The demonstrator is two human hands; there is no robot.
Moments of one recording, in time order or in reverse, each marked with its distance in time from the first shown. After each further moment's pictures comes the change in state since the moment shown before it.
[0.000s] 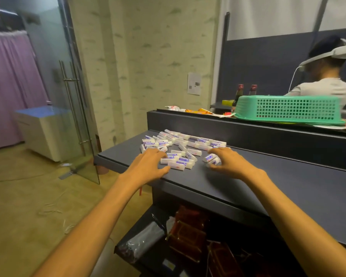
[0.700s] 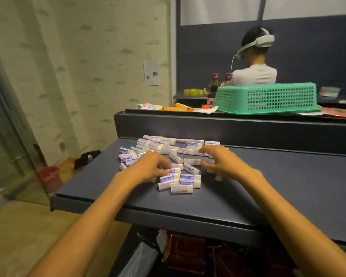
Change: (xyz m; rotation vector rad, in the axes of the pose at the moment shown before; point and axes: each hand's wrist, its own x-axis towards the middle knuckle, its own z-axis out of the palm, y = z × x) left_hand 0.149 -0.064 0.035 -0.266 -0.325 0.331; right_hand 0.078 -0.014 0.029 0.140 0.073 0.257
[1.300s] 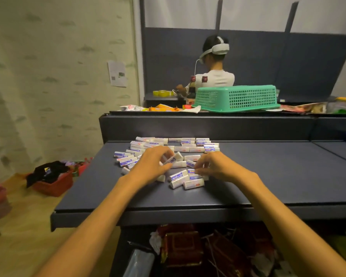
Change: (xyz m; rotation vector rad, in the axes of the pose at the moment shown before) left_hand -0.009 -0.028 -0.007 -0.194 0.245 0.323; right_hand -0.022 -0.055 0.022 -0.049 -0.053 0.106
